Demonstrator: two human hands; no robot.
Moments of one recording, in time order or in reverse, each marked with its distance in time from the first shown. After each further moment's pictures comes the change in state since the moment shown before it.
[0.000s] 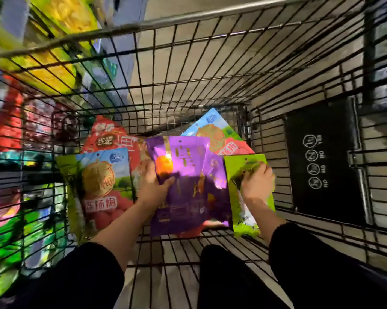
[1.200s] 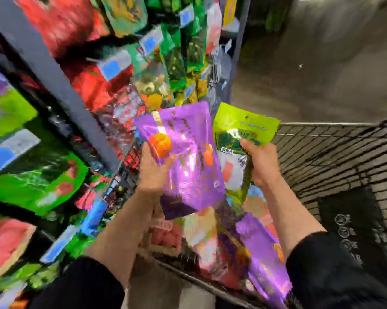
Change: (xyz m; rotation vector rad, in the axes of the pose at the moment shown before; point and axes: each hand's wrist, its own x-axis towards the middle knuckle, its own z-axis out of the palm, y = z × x) left_hand -0.143 0.117 -0.176 -0.401 0.657 0.422; right_hand -0.122 -0.208 -0.201 1.389 -0.601 -0.612
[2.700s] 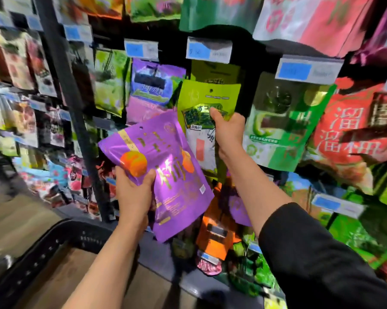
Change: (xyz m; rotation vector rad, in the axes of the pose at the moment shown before) left_hand -0.483 0.025 -0.457 -0.014 1.752 0.208; right_hand -0.624 0.004 0.484 -0.017 -1.369 -0.286
